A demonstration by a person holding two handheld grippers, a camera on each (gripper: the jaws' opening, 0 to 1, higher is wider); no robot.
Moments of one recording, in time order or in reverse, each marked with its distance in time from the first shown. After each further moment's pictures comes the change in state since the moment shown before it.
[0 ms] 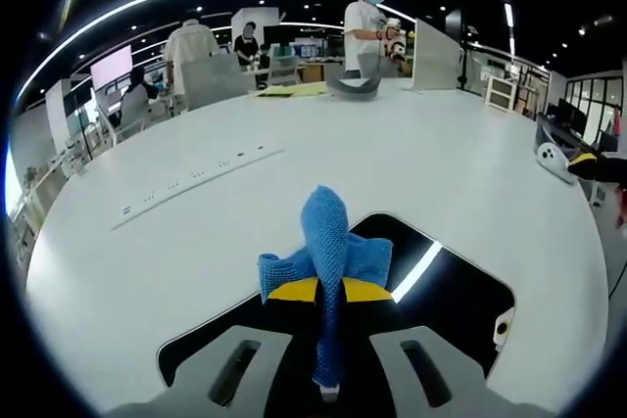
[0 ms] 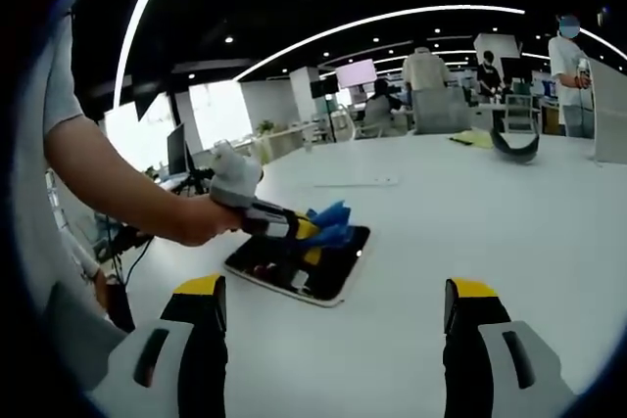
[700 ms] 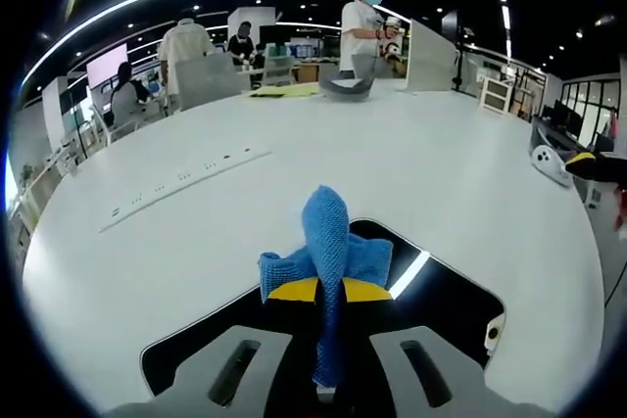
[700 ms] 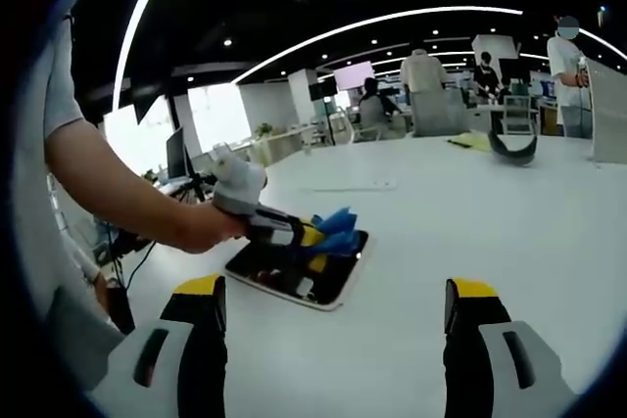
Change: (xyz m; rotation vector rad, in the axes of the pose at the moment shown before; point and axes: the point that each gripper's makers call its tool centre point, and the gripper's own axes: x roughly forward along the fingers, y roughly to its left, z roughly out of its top) left arm 0.006 -0.014 0.004 -0.006 -0.001 -0.028; right arm -0.003 -0.001 0.008 0.005 -0.012 -0.003
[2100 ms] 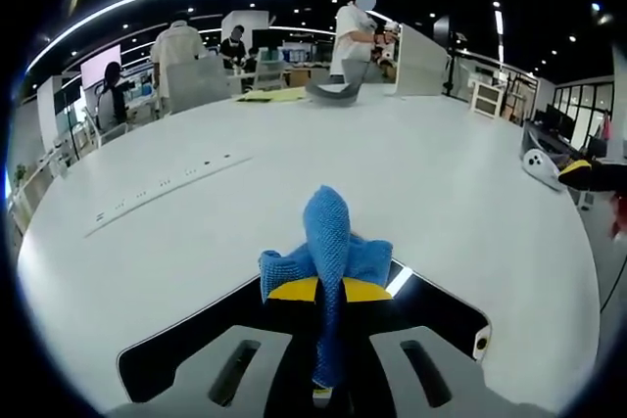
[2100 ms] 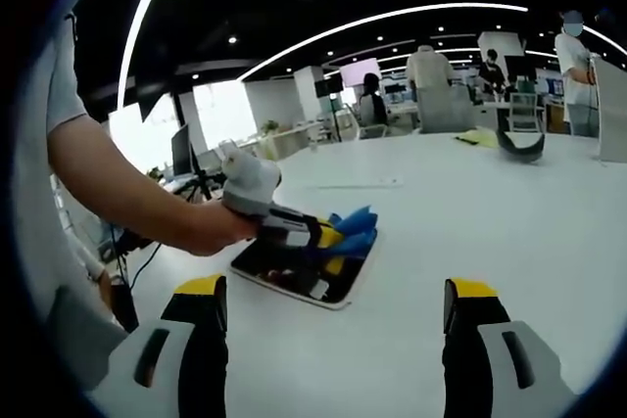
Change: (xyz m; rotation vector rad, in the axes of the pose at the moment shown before) left arm 0.009 -0.021 0.005 -0.001 -0.024 -0.041; right arm 0.005 0.007 -0.004 0.001 0.014 0.025
